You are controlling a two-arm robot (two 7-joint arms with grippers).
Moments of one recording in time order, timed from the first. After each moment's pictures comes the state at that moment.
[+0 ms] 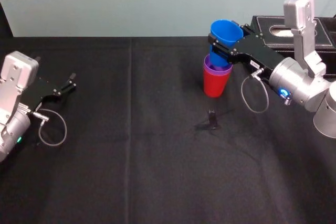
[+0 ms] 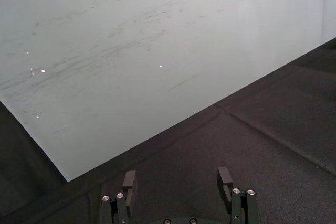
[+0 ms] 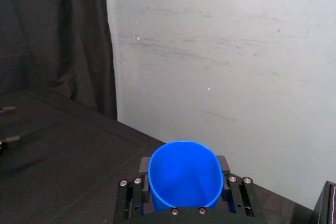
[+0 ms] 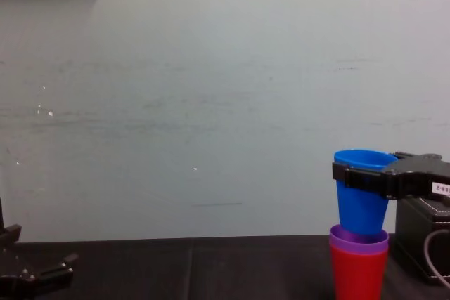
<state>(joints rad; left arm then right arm) -0.20 0.60 0.45 -1.41 -0.25 -0.12 0.03 0.36 0.39 -0.30 -1.38 0.37 0.01 0.42</state>
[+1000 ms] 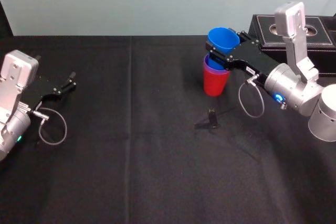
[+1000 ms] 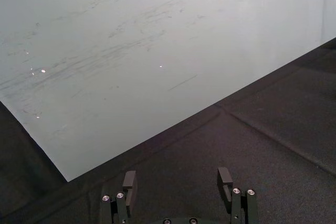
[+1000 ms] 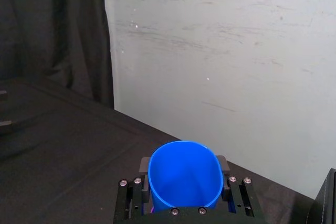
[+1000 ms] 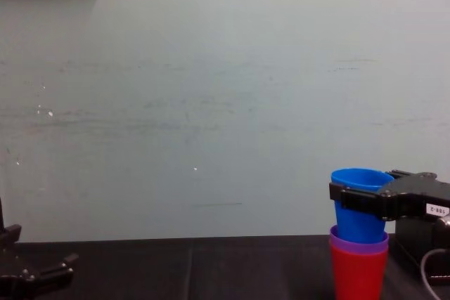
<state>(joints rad) -0.20 0.60 0.45 -1.41 -0.25 -0.12 0.03 0.36 0.37 -0.31 -1.33 0.32 -0.01 0.41</state>
